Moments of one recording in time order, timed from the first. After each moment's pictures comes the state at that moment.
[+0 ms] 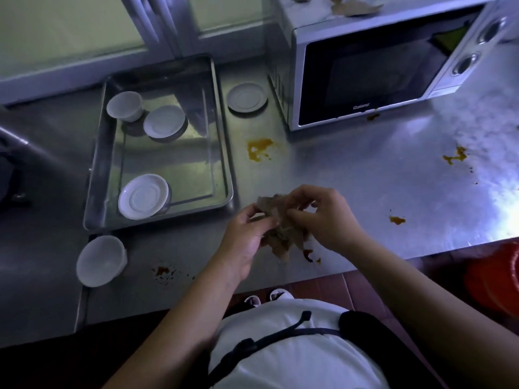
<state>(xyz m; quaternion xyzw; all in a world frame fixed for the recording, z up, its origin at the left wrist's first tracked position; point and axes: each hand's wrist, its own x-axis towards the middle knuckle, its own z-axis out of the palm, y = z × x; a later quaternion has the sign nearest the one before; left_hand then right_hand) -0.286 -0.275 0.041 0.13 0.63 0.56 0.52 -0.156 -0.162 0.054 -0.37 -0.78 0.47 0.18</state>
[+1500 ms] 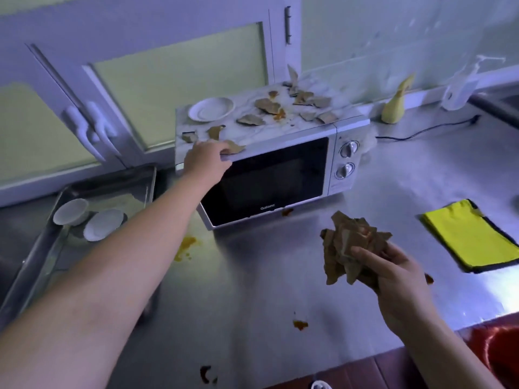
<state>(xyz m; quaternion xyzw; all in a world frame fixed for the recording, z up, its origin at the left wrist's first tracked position) -0.286 0.090 0.163 0.53 0.83 0.18 -0.04 0.089 0.047 0.086 -0.43 -0.41 0.67 0.44</state>
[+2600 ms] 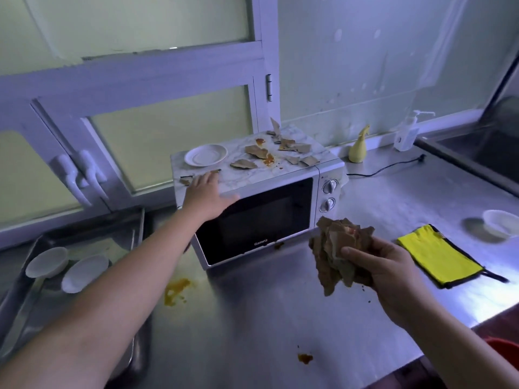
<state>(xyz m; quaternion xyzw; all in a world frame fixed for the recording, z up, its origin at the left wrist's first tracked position) -0.310 0.092 0.179 0.56 0.83 0.07 0.01 0.064 0.032 0.177 -0.42 -0.45 0.66 0.44</state>
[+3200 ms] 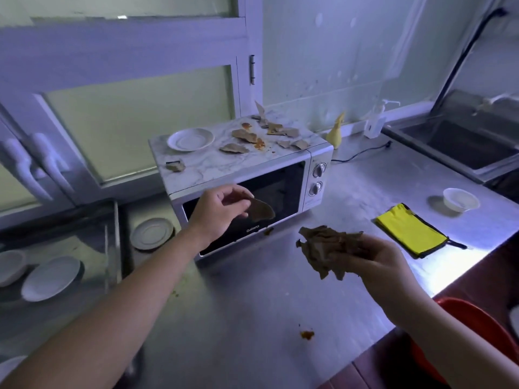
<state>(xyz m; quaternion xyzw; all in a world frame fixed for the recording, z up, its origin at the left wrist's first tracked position) -0.272 0.022 0.159 0.57 0.55 0.51 0.33 0.025 -0.025 0.176 -0.44 -0.56 0.55 0.44</state>
